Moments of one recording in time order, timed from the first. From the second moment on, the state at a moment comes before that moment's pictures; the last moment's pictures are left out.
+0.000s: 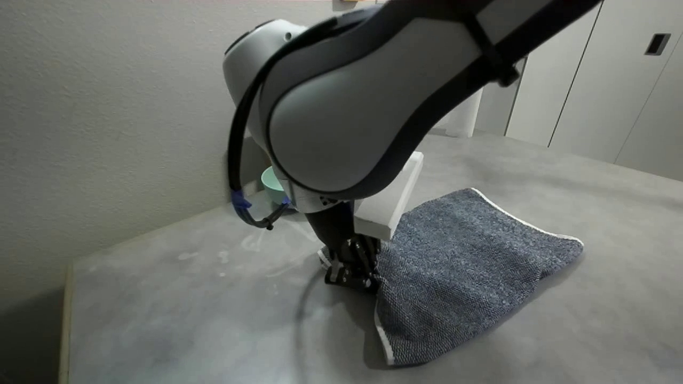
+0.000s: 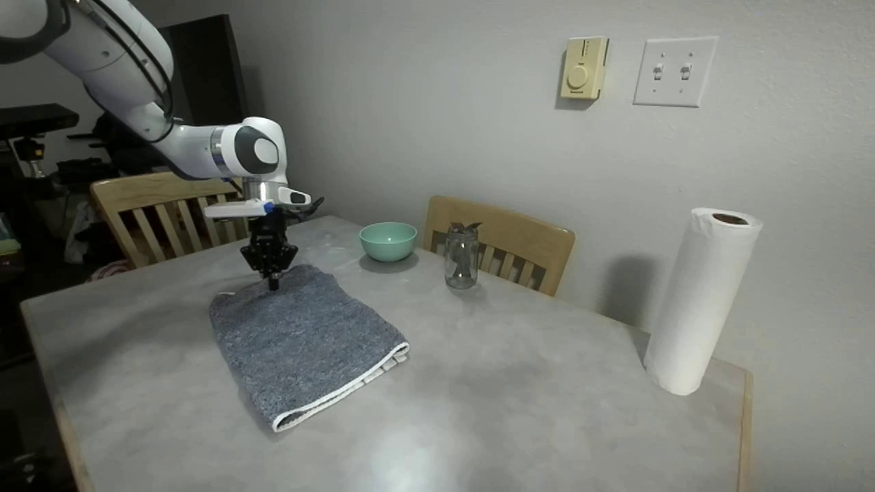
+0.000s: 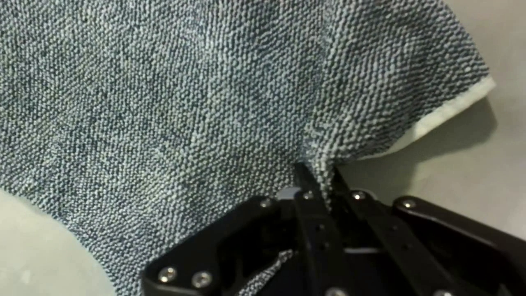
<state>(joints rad) 0.41 0.89 0.09 -1.39 -0.21 1.95 0.14</state>
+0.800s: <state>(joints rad) 0.29 0.77 0.18 -1.44 -0.19 1.96 -0.23</state>
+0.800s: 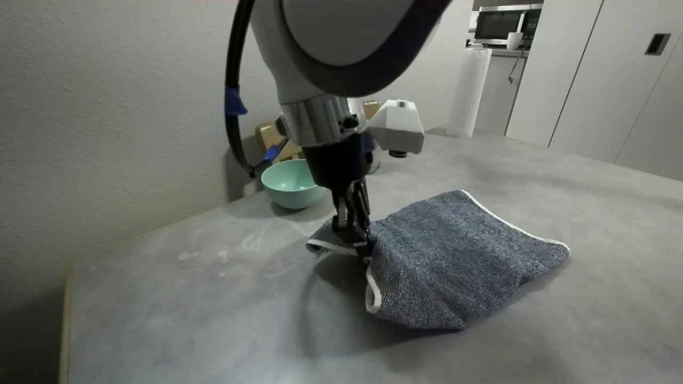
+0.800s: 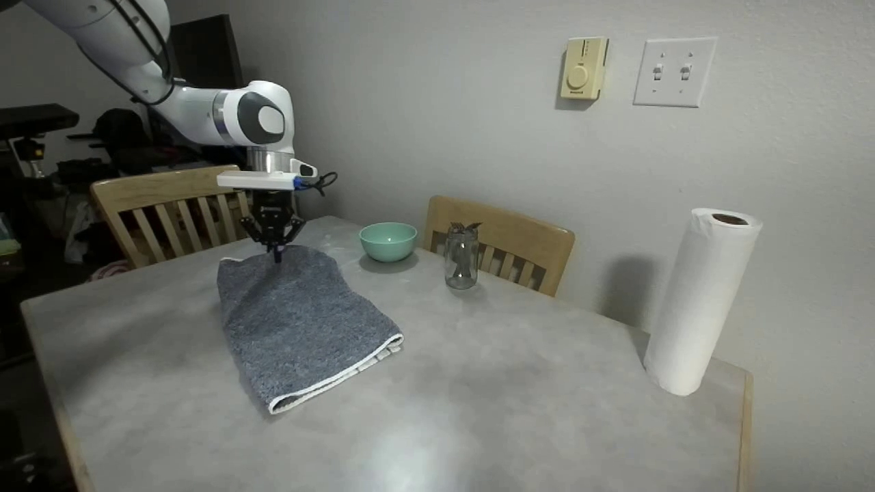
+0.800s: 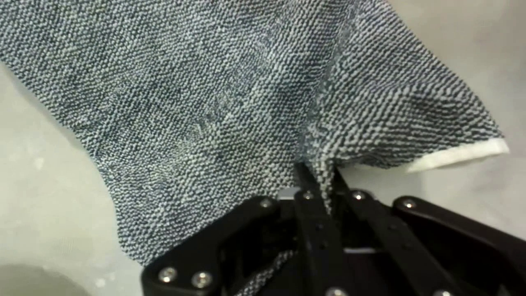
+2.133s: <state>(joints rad) 0.16 0.50 0.15 -1.76 -0.15 2.02 -0.27</state>
